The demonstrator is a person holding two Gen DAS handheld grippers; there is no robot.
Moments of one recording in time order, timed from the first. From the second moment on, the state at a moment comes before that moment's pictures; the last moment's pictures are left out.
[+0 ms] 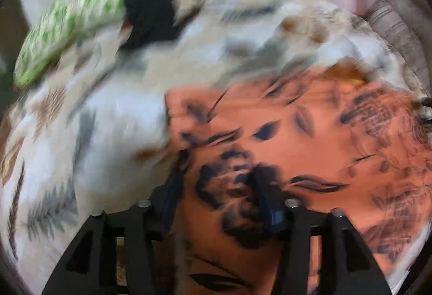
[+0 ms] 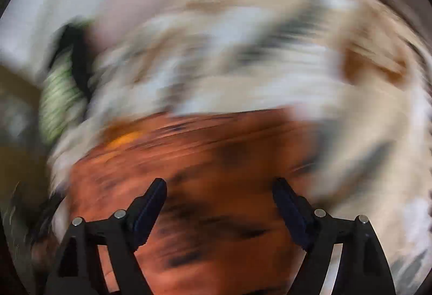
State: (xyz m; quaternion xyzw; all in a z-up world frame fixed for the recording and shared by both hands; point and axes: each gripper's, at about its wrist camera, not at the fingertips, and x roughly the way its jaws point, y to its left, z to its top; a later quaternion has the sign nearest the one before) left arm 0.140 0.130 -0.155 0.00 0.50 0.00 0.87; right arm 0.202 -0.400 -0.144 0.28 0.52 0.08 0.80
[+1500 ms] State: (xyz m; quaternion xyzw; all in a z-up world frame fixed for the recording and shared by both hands) left arm -0.007 0.165 -0.109 -0.15 0.43 0.10 0.89; right arm 0.002 -0.408 -0.140 0.39 0.44 -0.02 0.81
